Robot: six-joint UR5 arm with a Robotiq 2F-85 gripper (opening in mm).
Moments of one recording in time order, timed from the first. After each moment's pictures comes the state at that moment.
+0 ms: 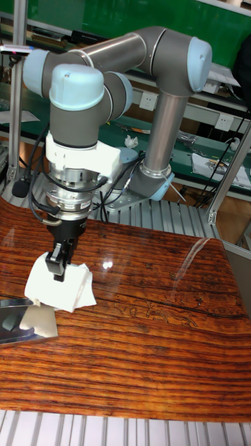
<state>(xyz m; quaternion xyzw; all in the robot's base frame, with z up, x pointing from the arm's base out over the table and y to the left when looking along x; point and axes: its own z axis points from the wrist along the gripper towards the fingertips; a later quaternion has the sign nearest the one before) 0.597 -0.102 0.119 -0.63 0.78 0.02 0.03</state>
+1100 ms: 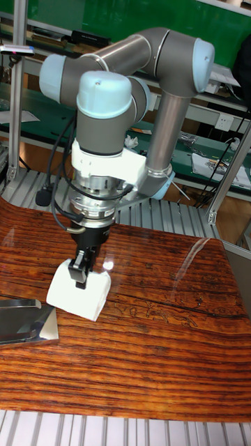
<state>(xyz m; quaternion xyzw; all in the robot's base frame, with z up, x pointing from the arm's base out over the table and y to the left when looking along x) 0.613 -0.053 0.122 -0.61 0.79 0.02 0.05</state>
